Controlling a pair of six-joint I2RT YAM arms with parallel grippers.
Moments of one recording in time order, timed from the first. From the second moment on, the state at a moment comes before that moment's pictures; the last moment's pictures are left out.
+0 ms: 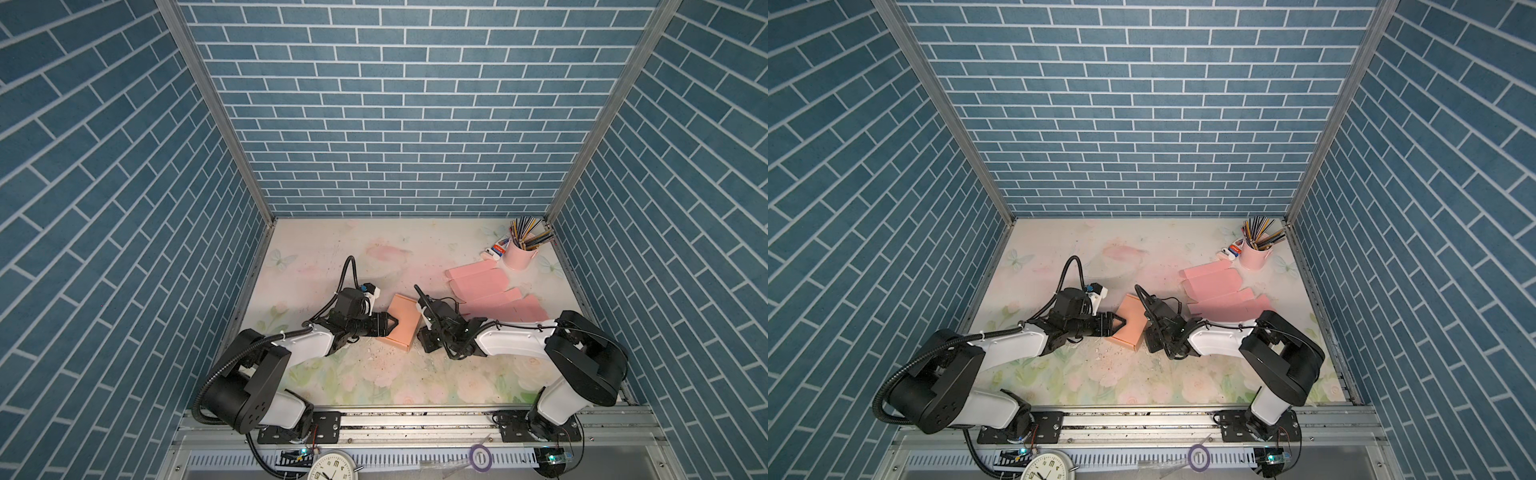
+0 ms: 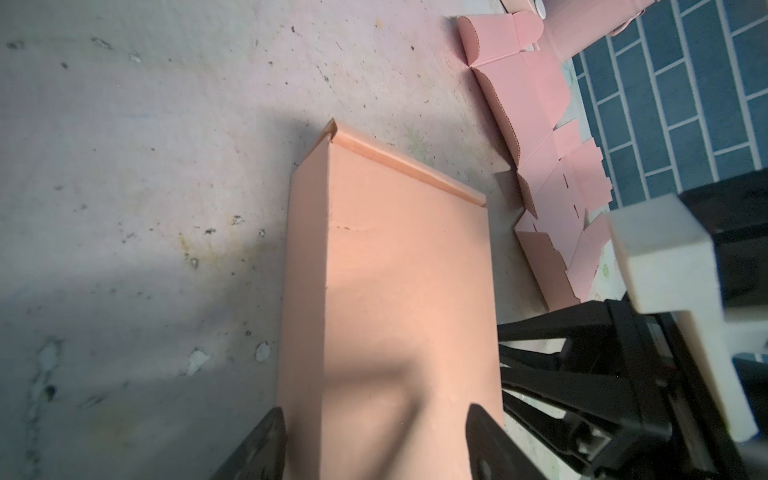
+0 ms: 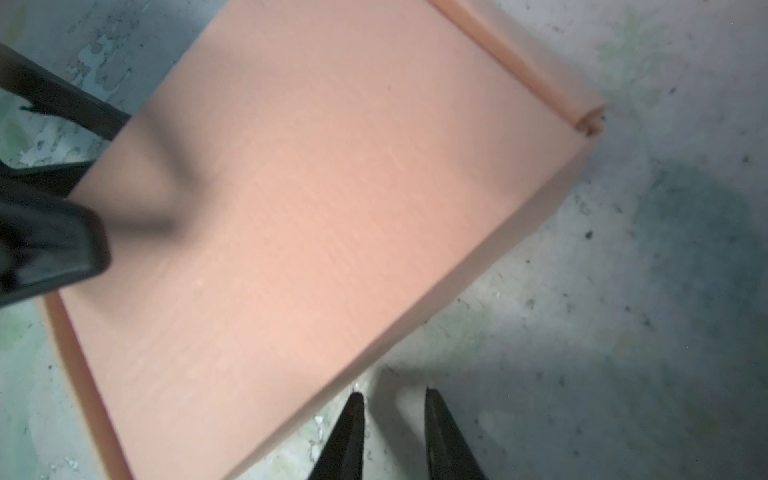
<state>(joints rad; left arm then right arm) -0.49 1.43 0.49 0.19 0.45 -0.53 0.97 1.62 0.72 -0.05 0.00 0.47</state>
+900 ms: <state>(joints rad) -0.66 0.99 0.40 -0.07 0.29 -0.56 0.80 1.42 0.79 -0.16 -0.06 0.44</state>
